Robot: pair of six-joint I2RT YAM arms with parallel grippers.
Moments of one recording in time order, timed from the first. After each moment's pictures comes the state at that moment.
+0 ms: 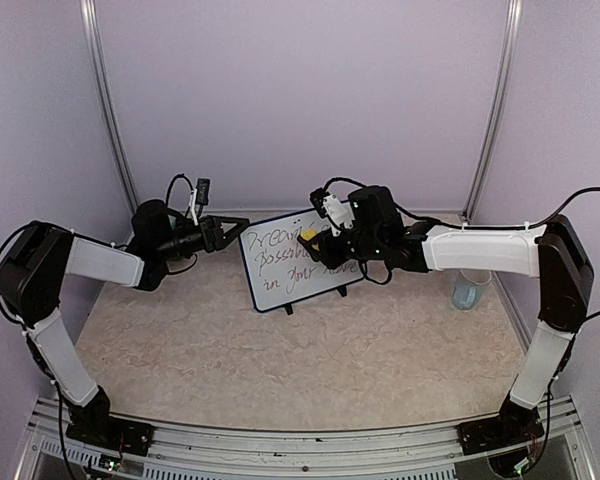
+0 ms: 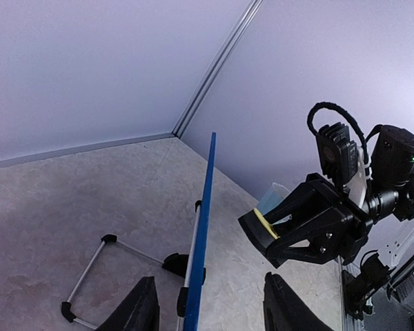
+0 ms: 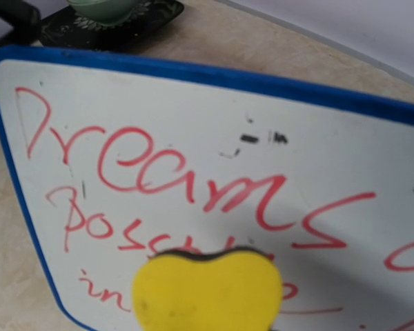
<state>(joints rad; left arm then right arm) -0.35 1.74 0.86 0.92 0.74 -0.52 0.79 1.79 1.30 0.03 -0.05 0.09</state>
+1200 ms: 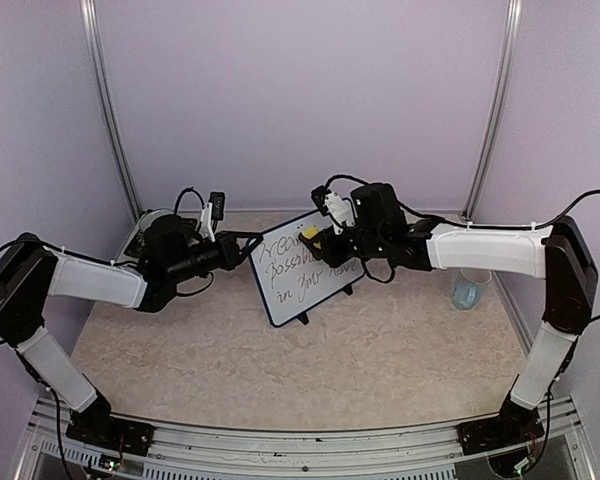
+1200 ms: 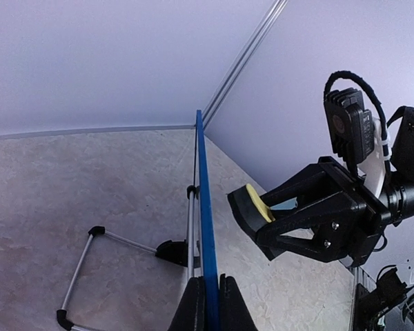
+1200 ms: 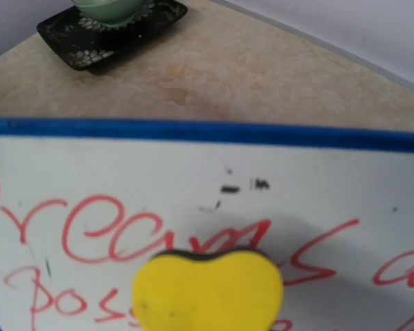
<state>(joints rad) -0.55 1.61 0.75 0.82 0.41 -0.51 0.79 1.76 1.30 0.00 -0.05 0.07</state>
